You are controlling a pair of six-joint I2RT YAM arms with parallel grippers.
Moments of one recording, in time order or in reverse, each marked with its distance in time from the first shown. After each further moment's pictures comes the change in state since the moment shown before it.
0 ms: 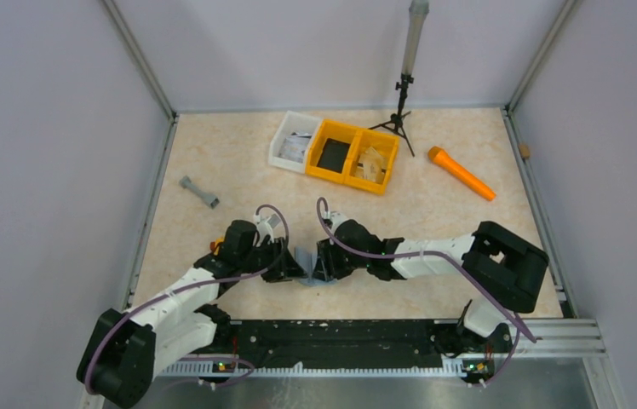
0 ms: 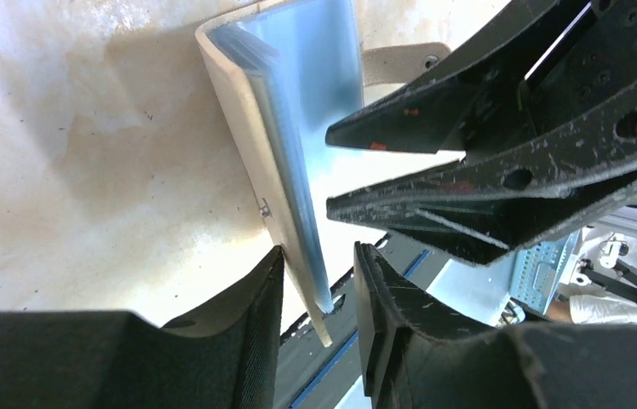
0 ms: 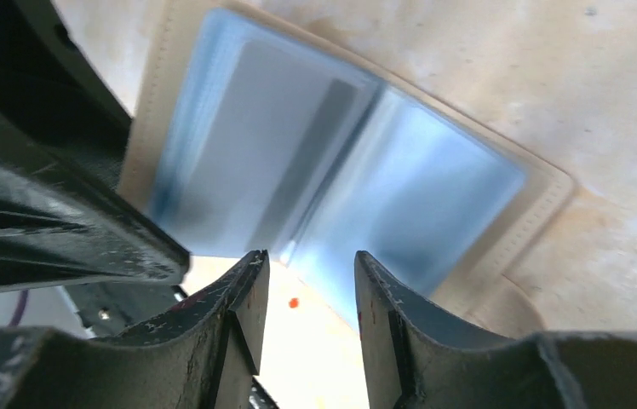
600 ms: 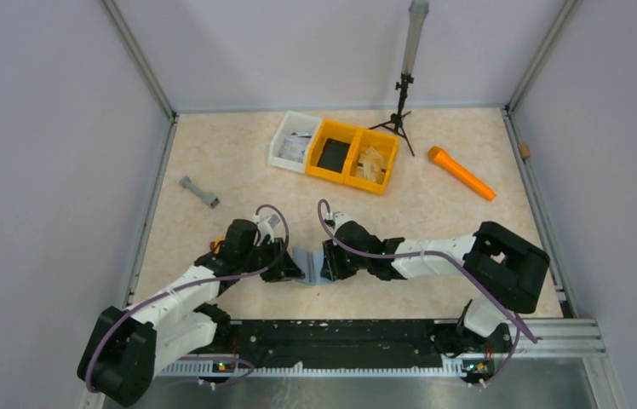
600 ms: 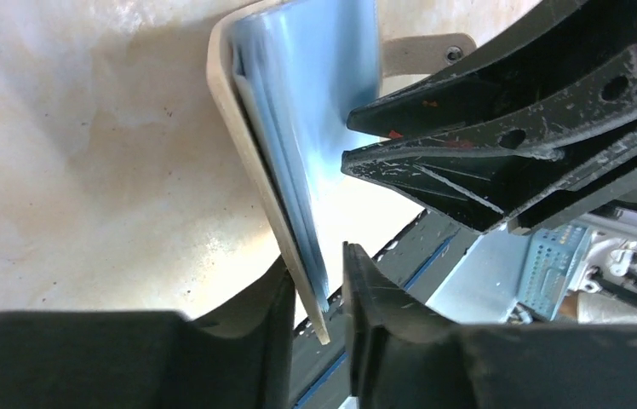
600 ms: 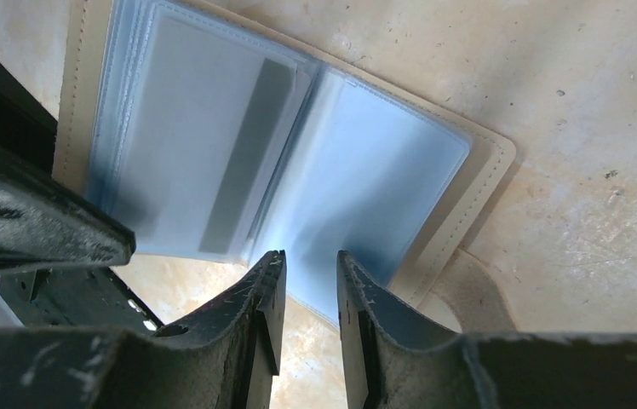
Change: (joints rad) left arm 0.000 0.012 0.012 -0.043 -0.026 0.016; right arm 0.000 -0.012 0.005 -0.099 0.101 -0.032
